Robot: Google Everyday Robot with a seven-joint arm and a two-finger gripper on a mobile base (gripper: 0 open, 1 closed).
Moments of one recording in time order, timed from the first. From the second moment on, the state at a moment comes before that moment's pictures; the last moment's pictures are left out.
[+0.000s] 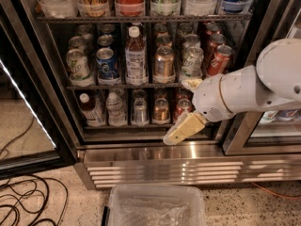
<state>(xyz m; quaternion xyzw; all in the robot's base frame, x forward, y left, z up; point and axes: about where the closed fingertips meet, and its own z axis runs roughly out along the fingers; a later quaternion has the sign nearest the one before) 0.494 -0.073 0.849 -0.55 0.73 0.16 0.37</state>
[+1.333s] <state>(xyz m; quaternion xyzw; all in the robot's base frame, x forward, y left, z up) 0.456 0.012 0.856 -0.55 0.68 0.20 0.44</state>
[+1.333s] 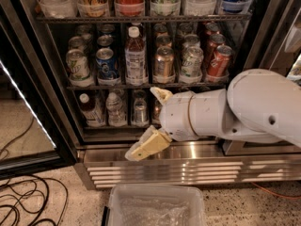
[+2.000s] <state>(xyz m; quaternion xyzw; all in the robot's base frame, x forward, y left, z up) 0.443 0.074 0.857 -0.51 0.66 0.22 0.50</state>
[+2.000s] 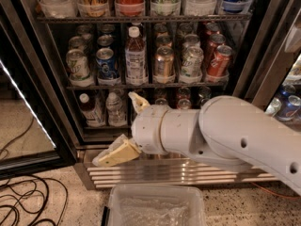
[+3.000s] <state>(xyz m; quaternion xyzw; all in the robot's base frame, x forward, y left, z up) 0.469 0.123 0.835 -0.45 0.69 0.17 0.53</state>
